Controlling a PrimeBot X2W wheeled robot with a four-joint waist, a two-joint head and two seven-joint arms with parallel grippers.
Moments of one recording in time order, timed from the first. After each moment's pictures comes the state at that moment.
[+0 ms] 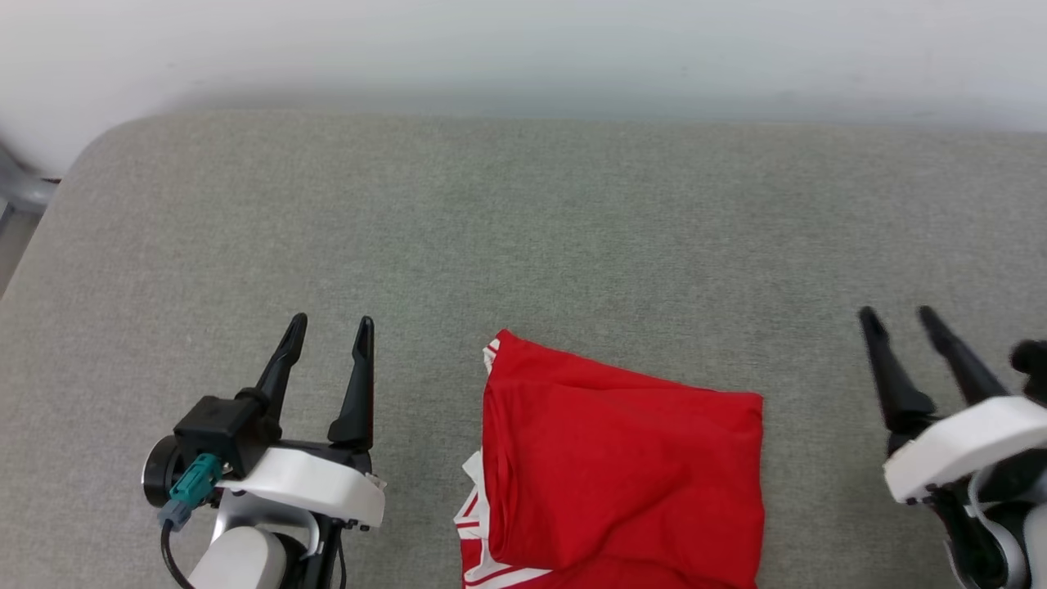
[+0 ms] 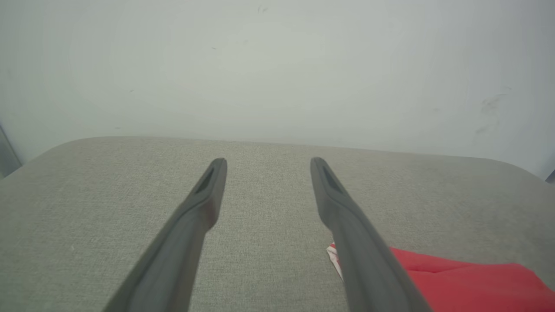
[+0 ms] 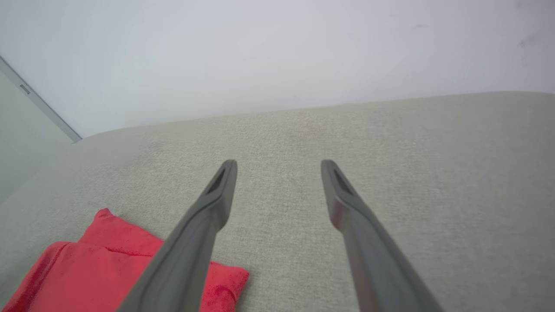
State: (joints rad) left arm -0.17 0.31 -0.33 0.05 -0.48 0.13 -0.26; right arm -0.15 -0.19 -0.04 0.04 0.43 0.13 0.13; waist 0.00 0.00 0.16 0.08
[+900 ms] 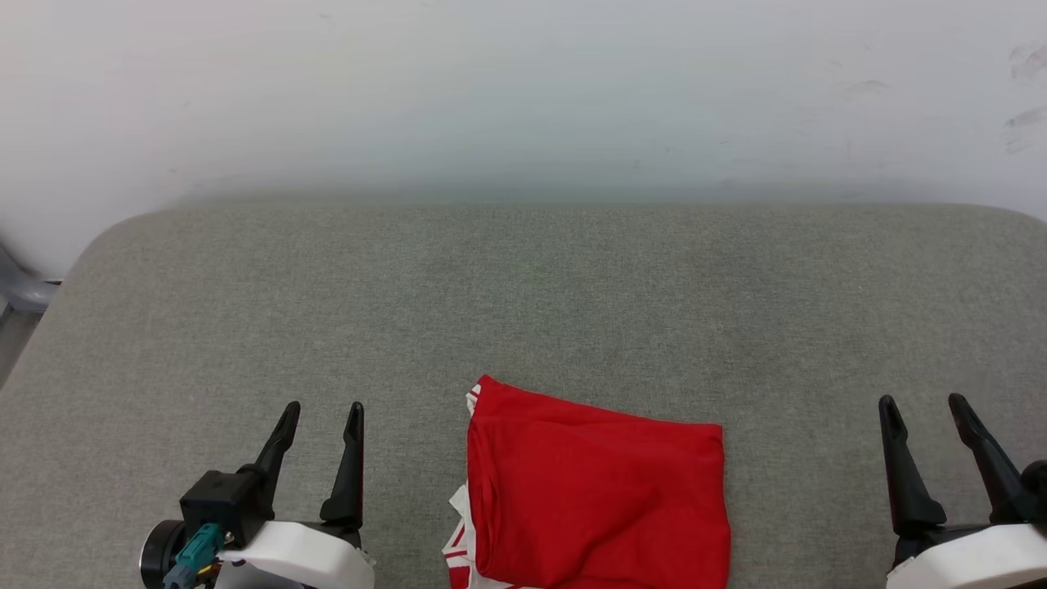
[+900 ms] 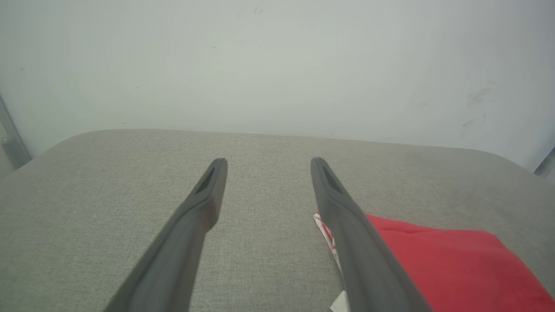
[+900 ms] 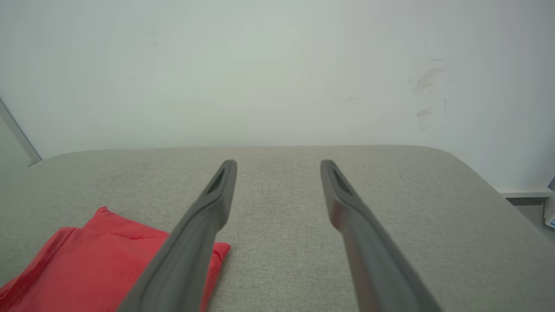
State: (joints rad) left arm -0.02 0.31 -0.31 0.08 -0.47 0.13 -0.26; right arm 0.15 -0.06 -0.13 -0.24 0.18 0.13 0.05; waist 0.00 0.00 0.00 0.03
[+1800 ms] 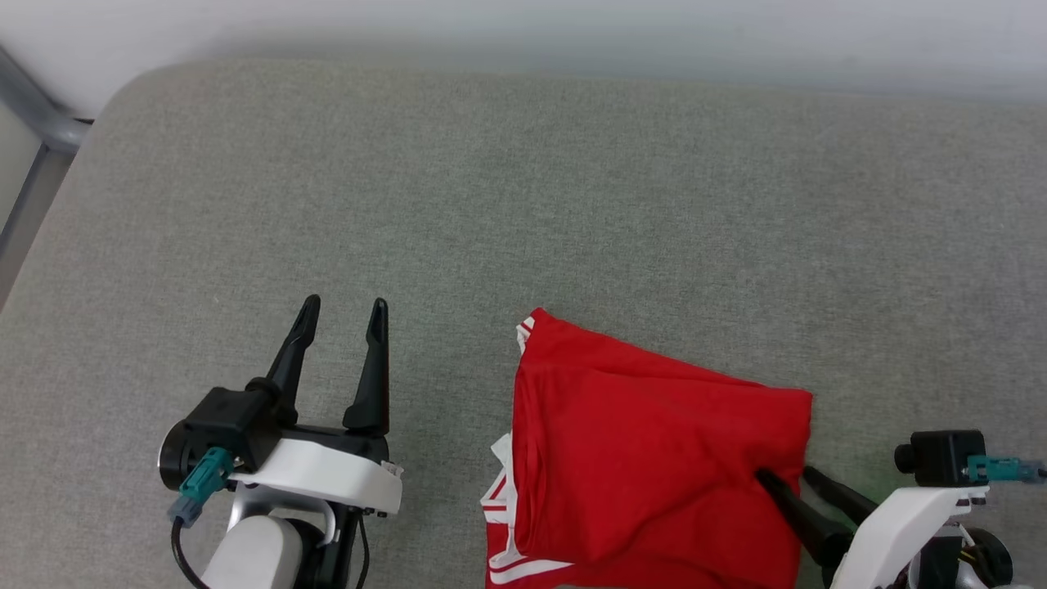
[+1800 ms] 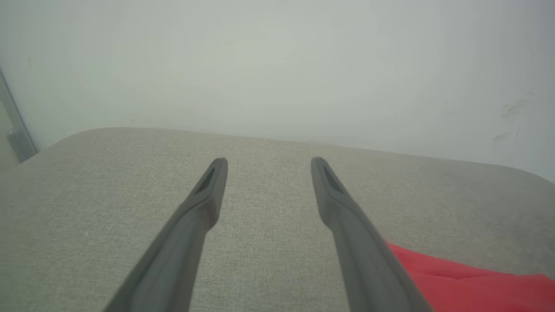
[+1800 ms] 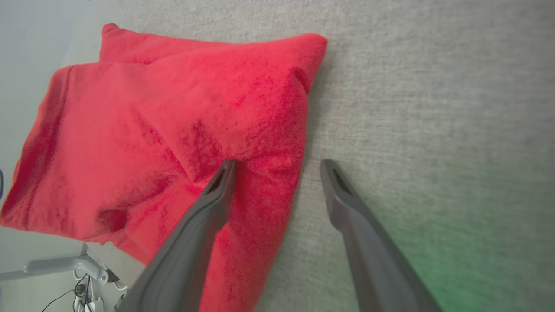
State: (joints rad) left arm -0.17 0.22 -0.25 0.05 -0.40 0.06 -0.26; right arm 0.03 -0.22 0.08 0.04 0.65 0.13 0.44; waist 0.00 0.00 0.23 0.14
